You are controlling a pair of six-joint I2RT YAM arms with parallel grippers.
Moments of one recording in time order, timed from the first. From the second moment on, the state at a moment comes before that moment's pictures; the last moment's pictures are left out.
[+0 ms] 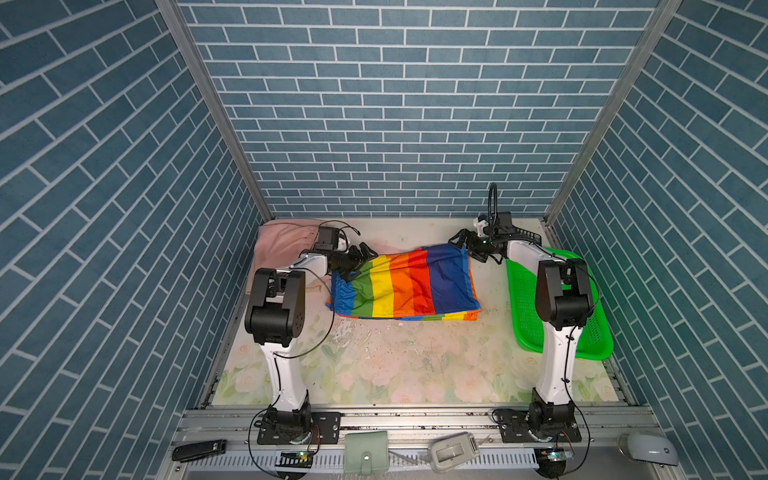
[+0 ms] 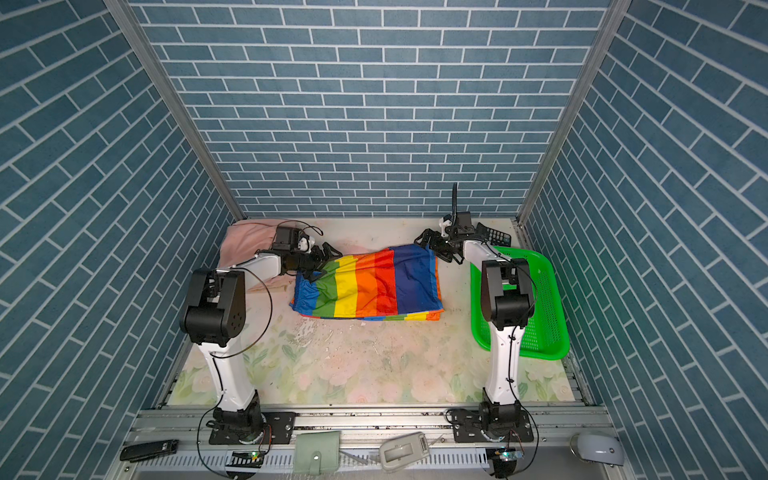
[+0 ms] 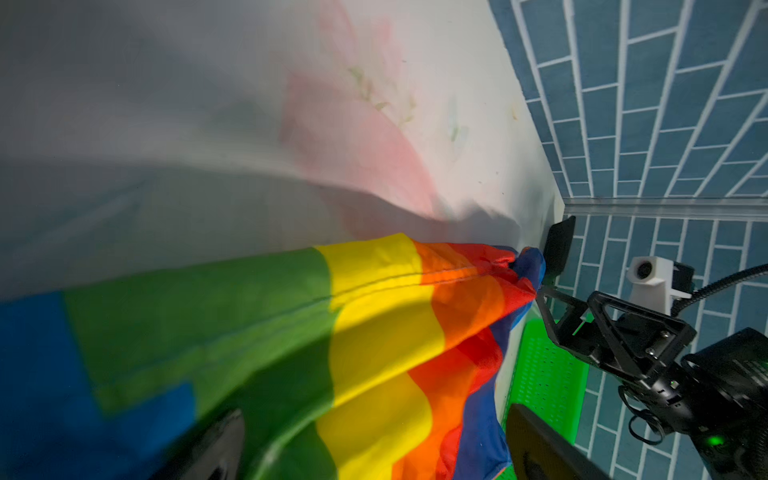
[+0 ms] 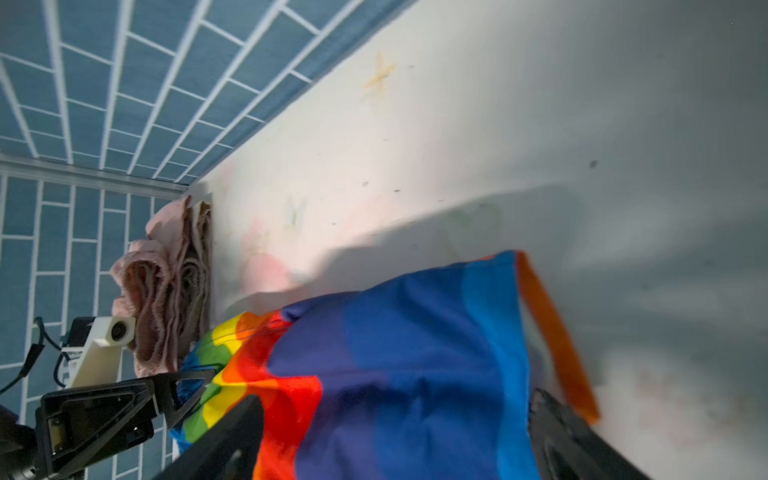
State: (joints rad) left arm -0.13 1.96 1.33 -0.23 0.61 -0.74; right arm 0.21 2.11 1.58 -0.27 -0.57 0.50
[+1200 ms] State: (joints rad) left arm -0.21 1.69 1.30 -0.53 0.30 -0.45; right arm 0.36 2.03 1.54 -0.22 -0.59 0.51
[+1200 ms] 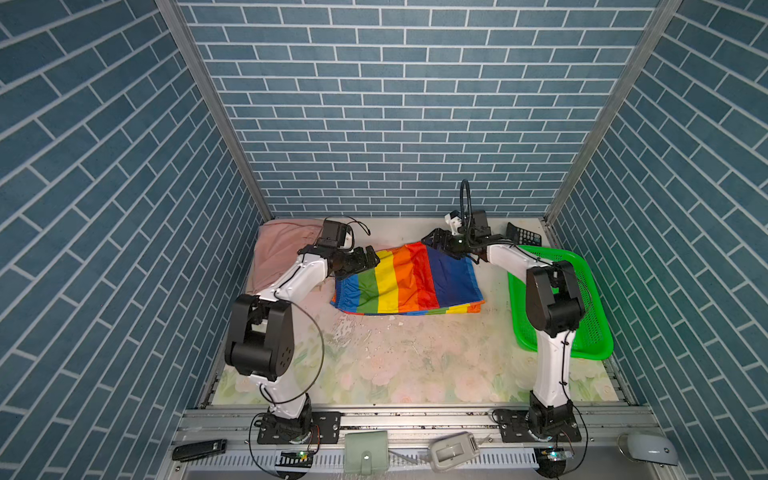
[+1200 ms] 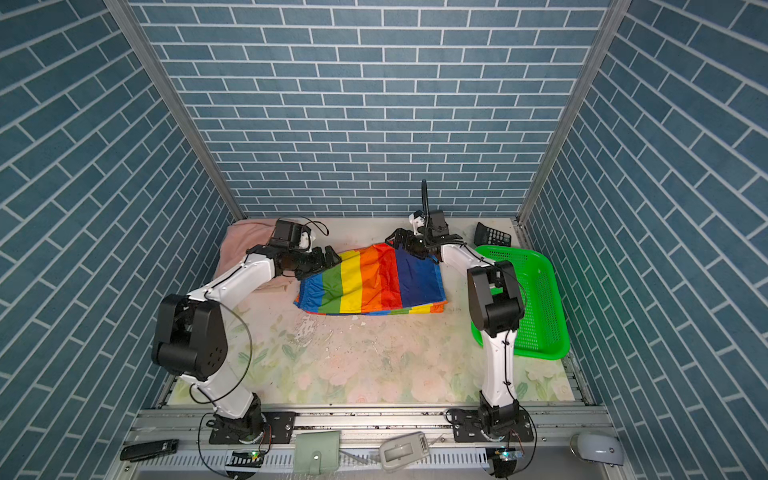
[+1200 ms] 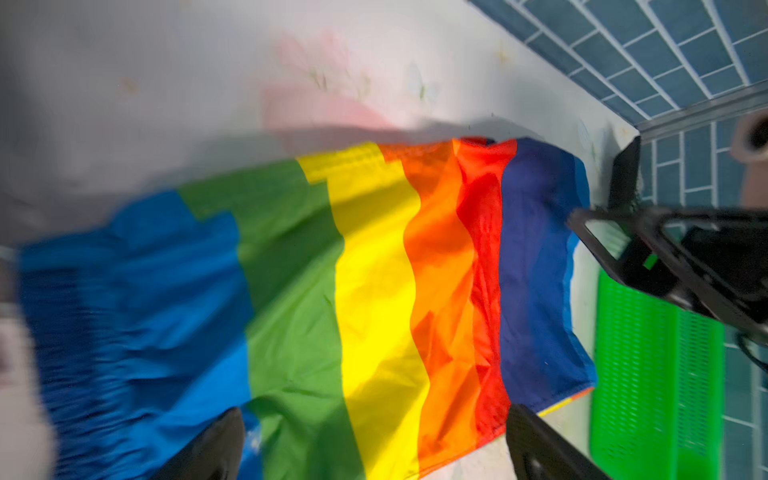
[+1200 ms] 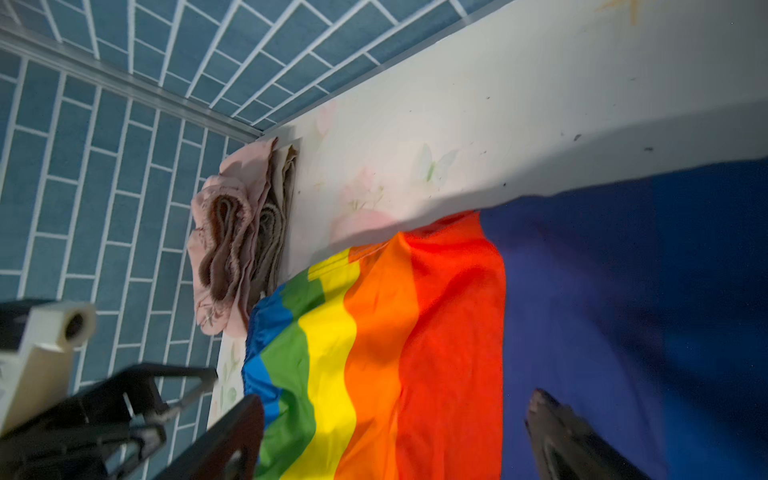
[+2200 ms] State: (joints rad) left arm -0.14 1.86 1.19 -0.60 0.16 -0.38; right arm 0.27 1.82 1.13 -0.34 -0.54 0.36
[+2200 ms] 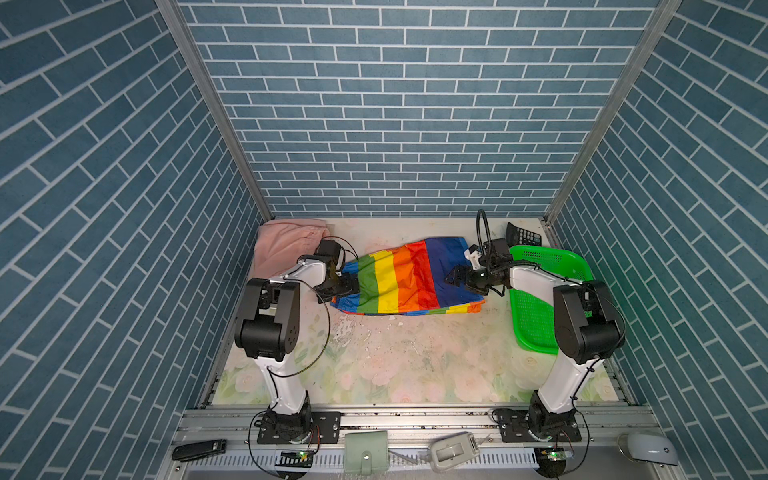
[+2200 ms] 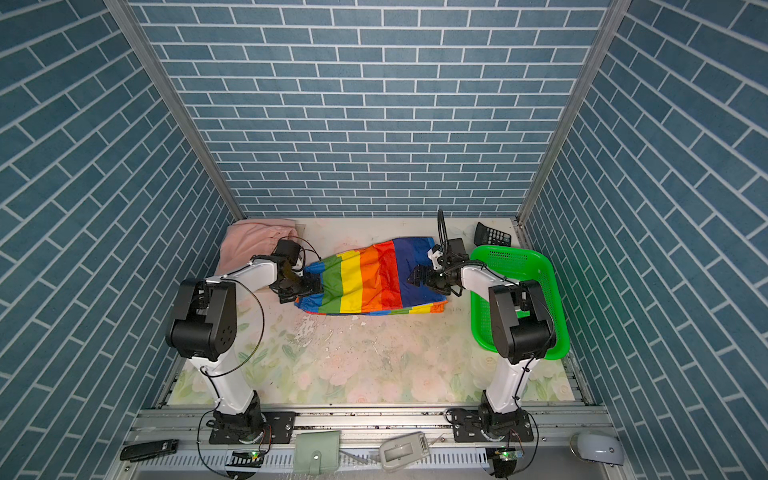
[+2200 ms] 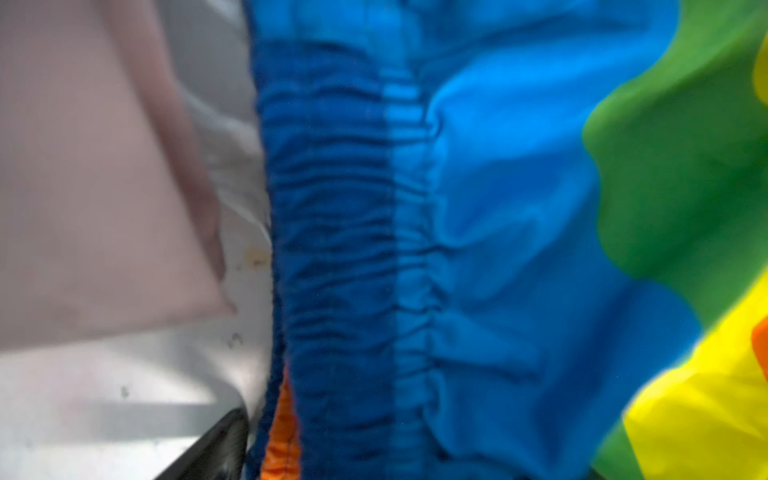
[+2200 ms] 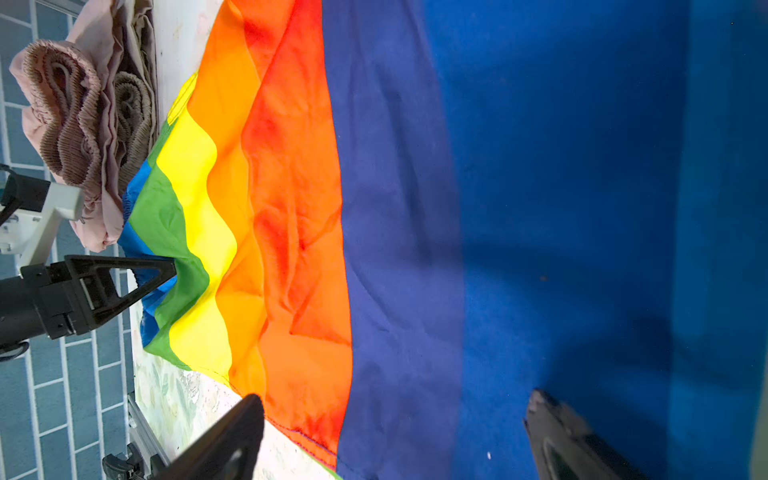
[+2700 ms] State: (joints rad) left arm -0.17 1.89 1.24 -0.65 0.12 -0.32; right arm 0.27 1.82 1.12 -0.31 -0.55 0.36
